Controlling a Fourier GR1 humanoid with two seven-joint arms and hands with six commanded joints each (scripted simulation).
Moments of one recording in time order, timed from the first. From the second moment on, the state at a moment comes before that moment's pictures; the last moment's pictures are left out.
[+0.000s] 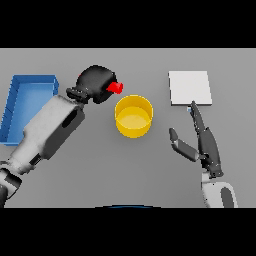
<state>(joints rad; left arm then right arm) -0.86 0.30 -0.55 -1.00 -0.71 -0.18 0.12 0.09 -0.05 0.13 -1.72 0.23 -0.03 -0.08</state>
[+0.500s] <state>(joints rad) -1.07 0.29 -0.78 -0.86 -0.94 -0.32 -0.03 0.11 -0.03 0.13 -1.71 0.20 -0.02 -0.08</state>
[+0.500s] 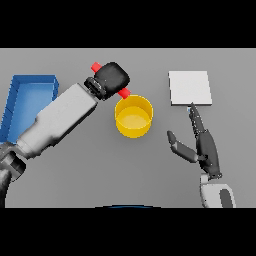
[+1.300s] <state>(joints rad) -1.24 0.28 -1.09 -0.76 -1.26 -0.28 -0.19 0.09 -0.02 0.13 -1.70 0.24 -0.06 -0.09</state>
